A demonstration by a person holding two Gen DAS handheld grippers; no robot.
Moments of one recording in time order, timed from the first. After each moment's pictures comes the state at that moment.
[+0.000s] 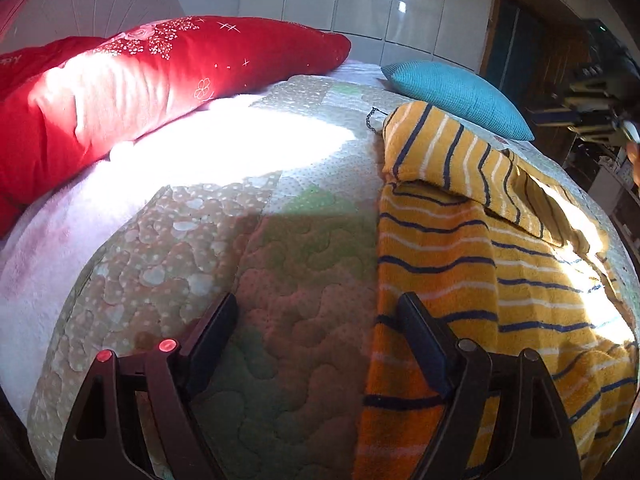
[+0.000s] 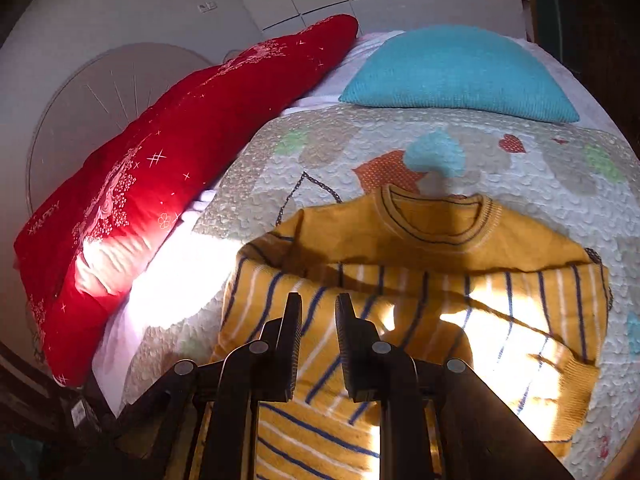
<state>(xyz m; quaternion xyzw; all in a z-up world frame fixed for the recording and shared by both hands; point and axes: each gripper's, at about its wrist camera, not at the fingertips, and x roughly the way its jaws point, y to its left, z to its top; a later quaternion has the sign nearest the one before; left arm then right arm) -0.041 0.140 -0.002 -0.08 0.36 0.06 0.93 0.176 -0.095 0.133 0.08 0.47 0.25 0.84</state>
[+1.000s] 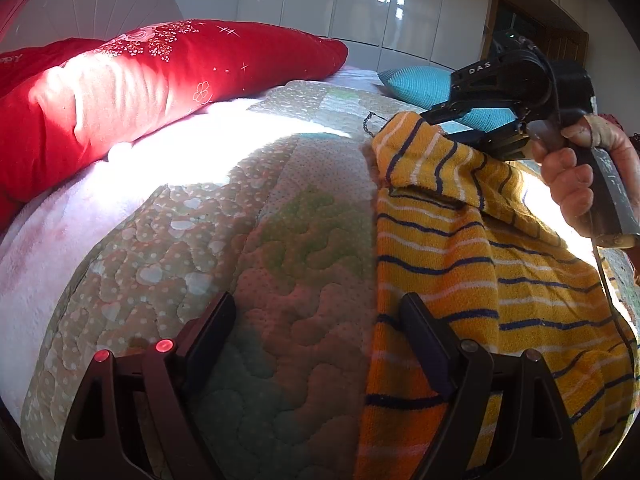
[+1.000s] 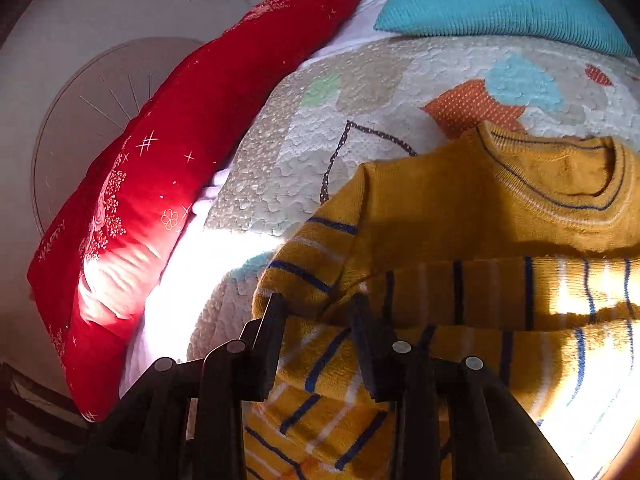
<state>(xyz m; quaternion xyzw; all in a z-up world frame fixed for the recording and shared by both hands) -0.042 0.141 -0.004 -0.09 0.35 0.05 0.93 0.220 -0.016 0.048 0.16 0.54 0.28 0.78</state>
